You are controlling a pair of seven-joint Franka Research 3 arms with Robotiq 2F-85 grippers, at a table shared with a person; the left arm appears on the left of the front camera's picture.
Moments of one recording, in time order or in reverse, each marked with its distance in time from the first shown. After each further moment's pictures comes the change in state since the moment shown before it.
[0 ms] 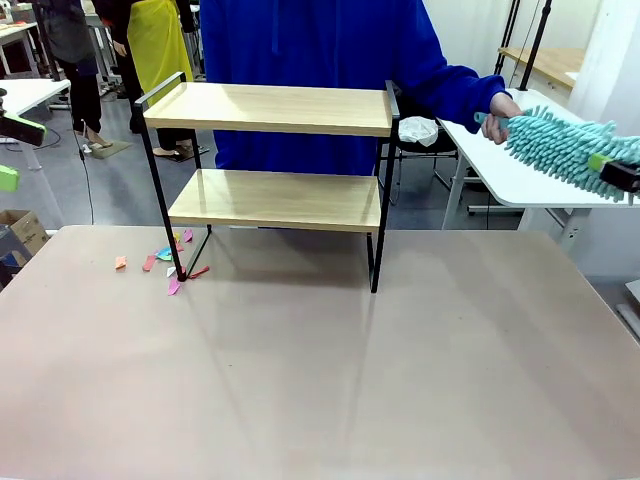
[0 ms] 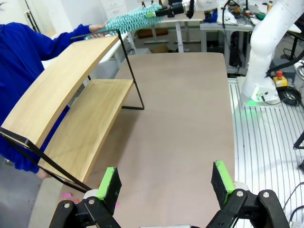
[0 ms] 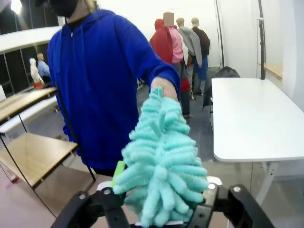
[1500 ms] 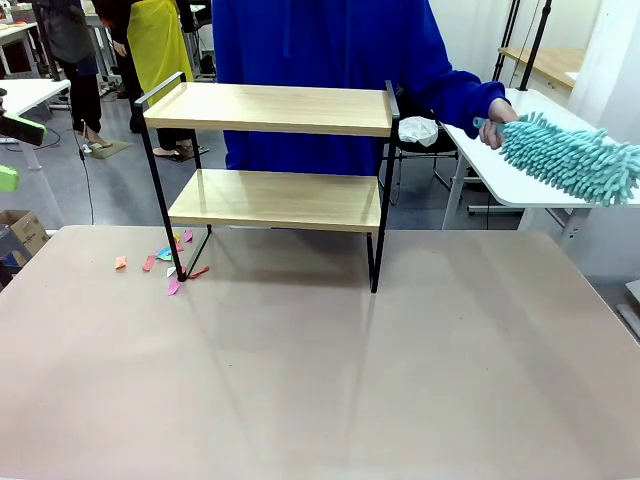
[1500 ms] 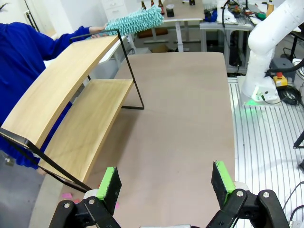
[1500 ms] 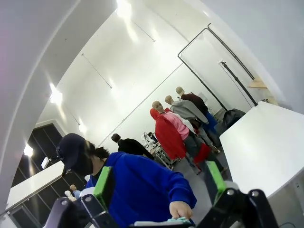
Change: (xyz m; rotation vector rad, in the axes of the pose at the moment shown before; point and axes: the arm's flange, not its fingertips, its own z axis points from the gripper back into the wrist) left arm 0.001 0.000 0.000 0.000 0.002 -0.003; right arm 0.170 -0.085 0.109 -0.059 -0.428 -0.583
